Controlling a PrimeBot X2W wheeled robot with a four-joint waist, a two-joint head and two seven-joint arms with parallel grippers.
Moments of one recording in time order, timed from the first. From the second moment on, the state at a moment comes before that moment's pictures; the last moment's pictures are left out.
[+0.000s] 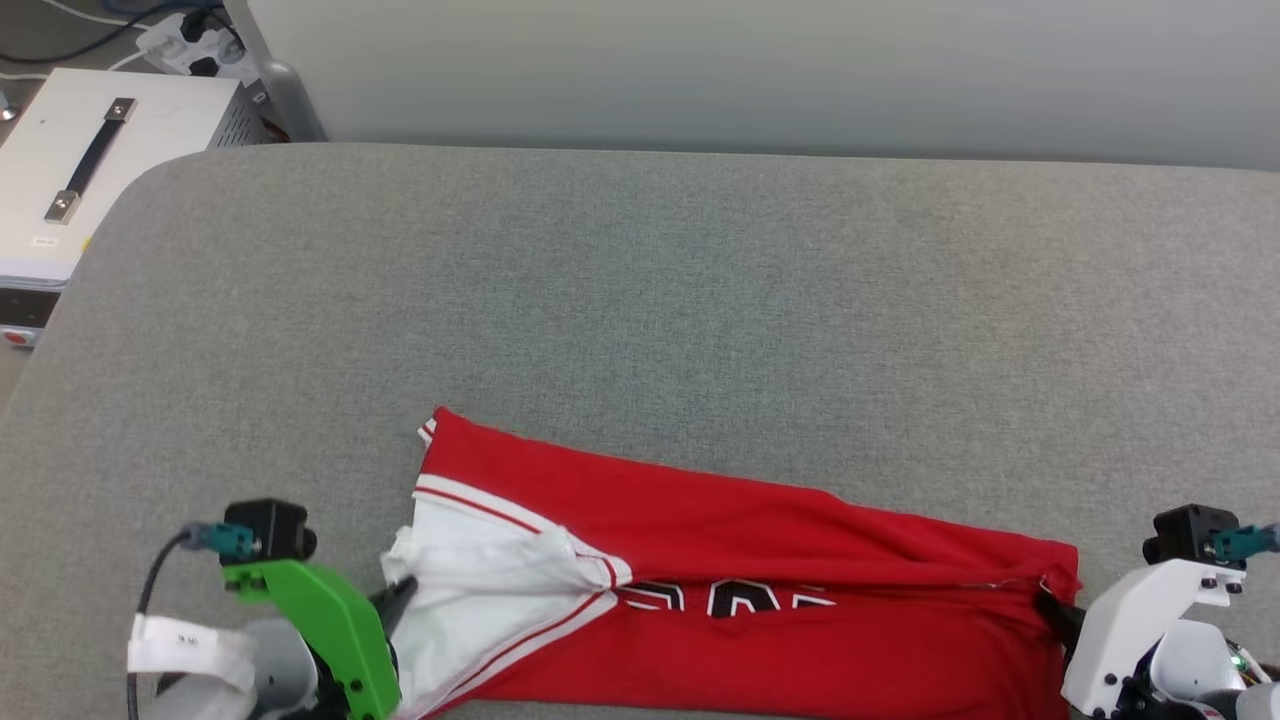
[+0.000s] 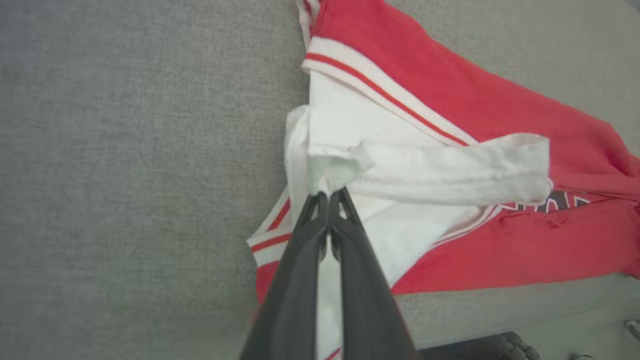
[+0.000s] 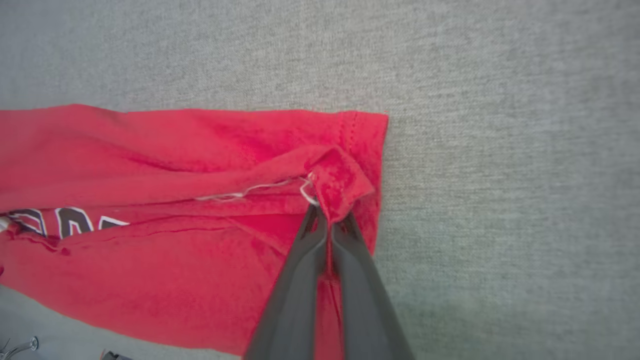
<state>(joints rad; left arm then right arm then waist) -0.27 0.72 -0.78 0.12 -1.25 0.21 0.15 -0.03 -0.16 -0.13 0.15 0.45 0.13 0.65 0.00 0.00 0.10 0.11</state>
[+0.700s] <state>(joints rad) -0.21 0.62 -0.78 0.22 -1.28 0.13 0.05 0.07 -0.10 -0.14 0.11 0.44 0.13 0.54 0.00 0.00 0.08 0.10</state>
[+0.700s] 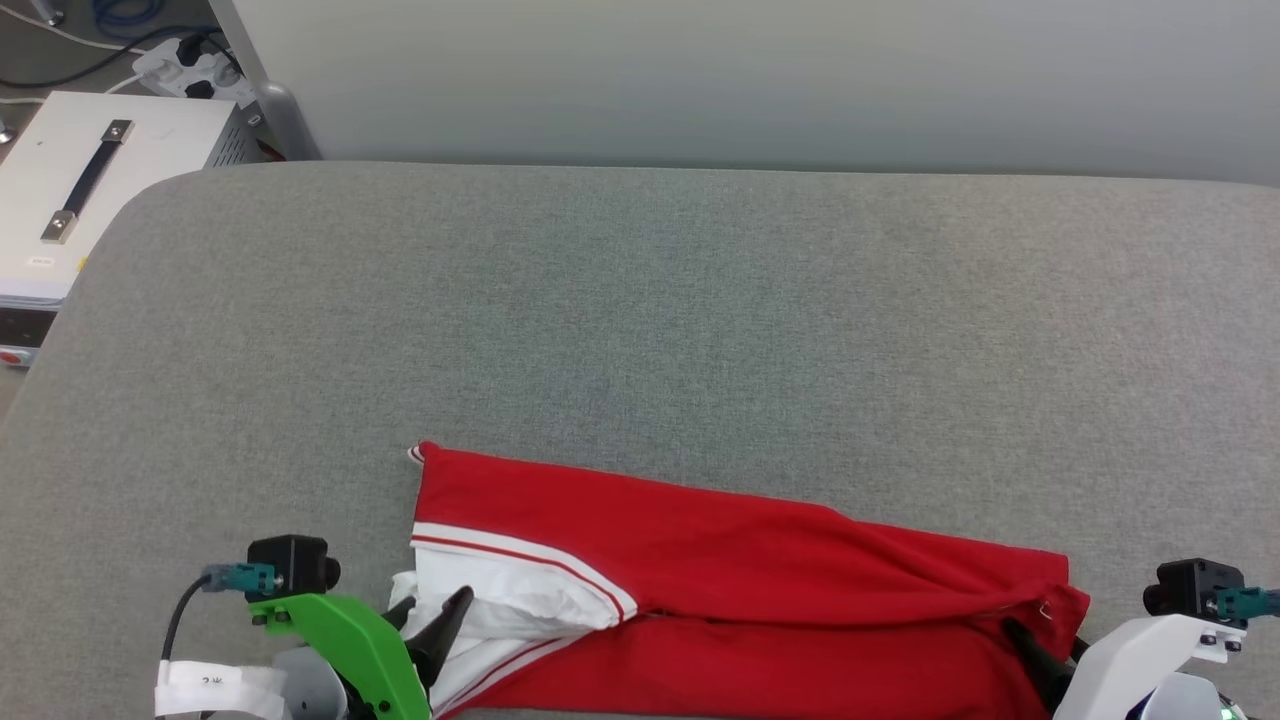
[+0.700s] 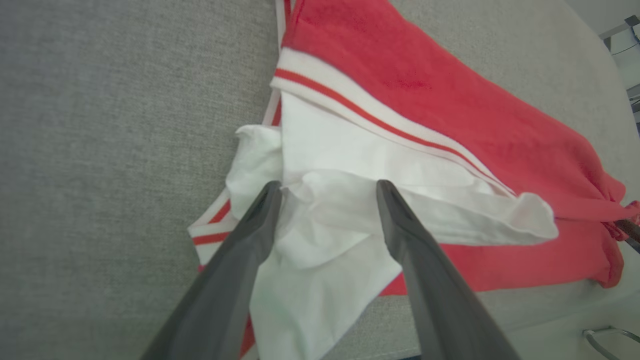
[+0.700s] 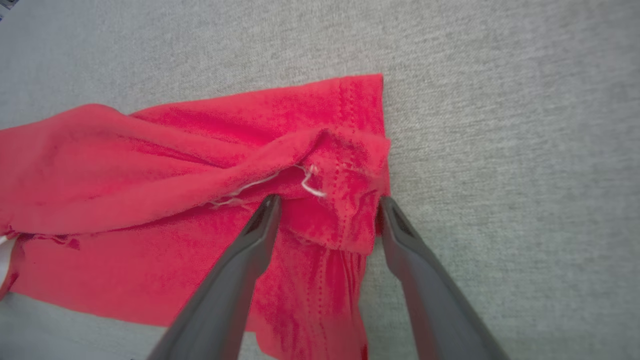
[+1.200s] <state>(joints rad) -0.22 0.68 -0.70 0.00 -1.14 0.26 -0.18 0.12 -0.09 -0.24 -0.16 0.41 0.13 0.71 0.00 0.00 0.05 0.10</state>
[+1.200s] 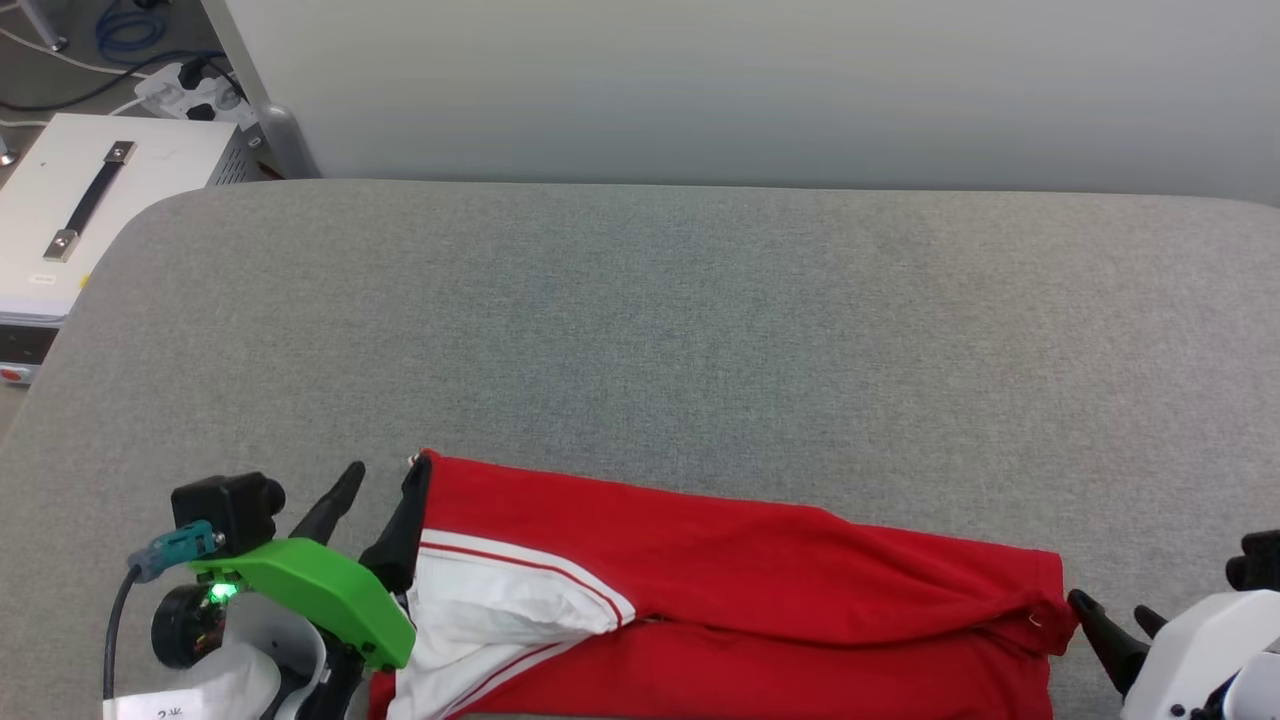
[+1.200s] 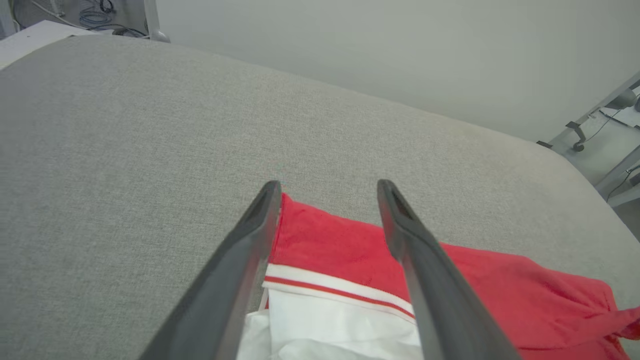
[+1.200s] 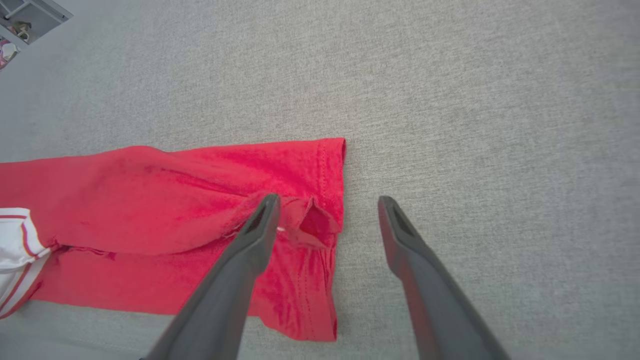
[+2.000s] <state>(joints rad) -0.20 0.63 -0.54 -0.15 -0.78 0.33 -0.26 0.07 -0.10 -0.22 -0.03 0.42 0.13 0.86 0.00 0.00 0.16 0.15</state>
